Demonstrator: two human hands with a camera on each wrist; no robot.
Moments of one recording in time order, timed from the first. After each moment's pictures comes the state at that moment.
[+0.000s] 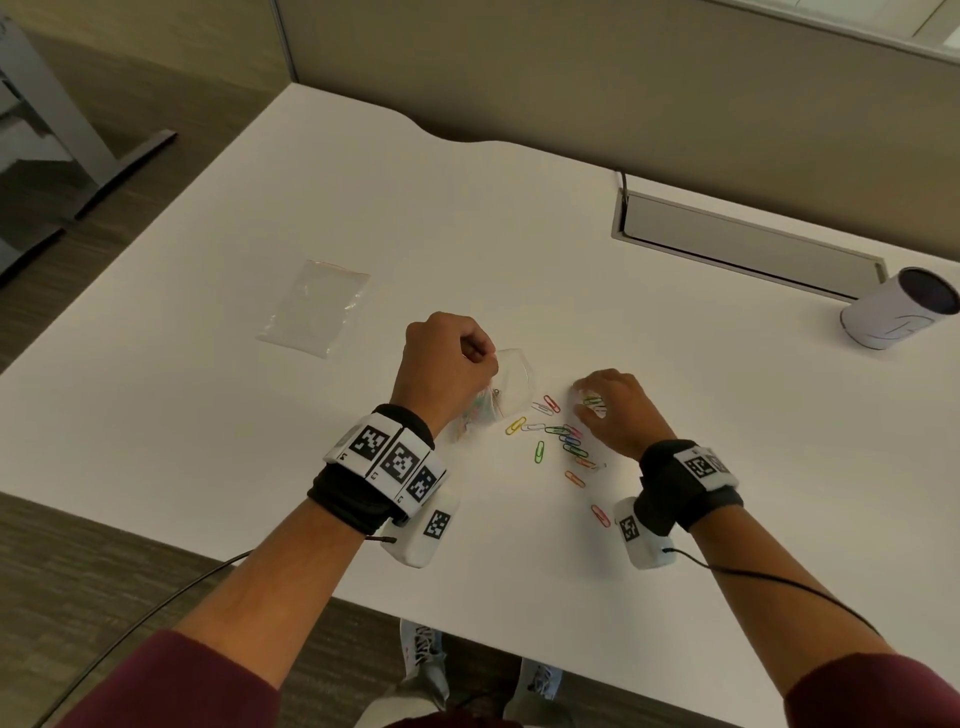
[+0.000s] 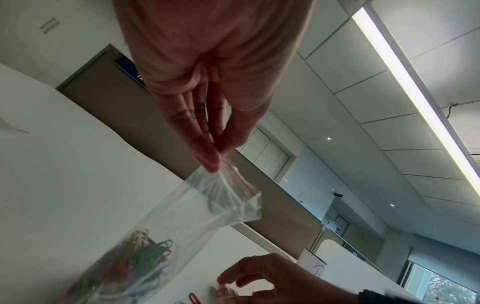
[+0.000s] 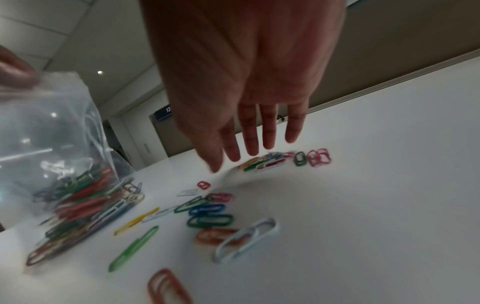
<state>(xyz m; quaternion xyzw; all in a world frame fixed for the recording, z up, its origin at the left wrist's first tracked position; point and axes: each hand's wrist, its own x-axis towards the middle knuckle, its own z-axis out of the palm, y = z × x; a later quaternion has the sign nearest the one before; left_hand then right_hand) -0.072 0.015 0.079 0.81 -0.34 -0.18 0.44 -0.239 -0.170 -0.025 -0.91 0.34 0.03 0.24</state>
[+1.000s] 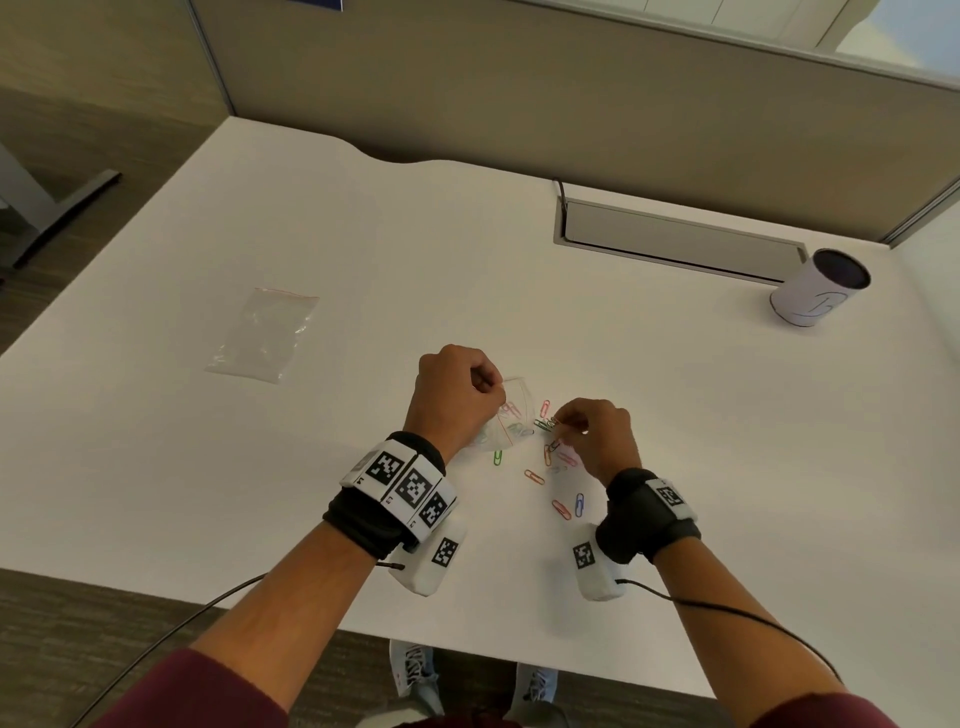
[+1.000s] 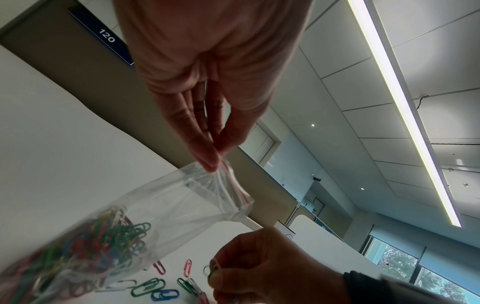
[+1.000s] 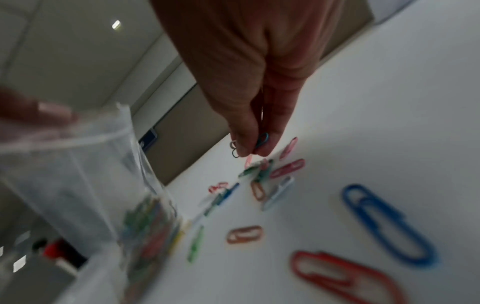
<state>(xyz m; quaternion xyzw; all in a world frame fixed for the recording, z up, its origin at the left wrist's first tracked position) -0.120 -0.012 0.073 0.80 -0.38 -0.22 0.42 -0.277 -0.147 -0.023 -0.82 0.45 -0.11 0.34</state>
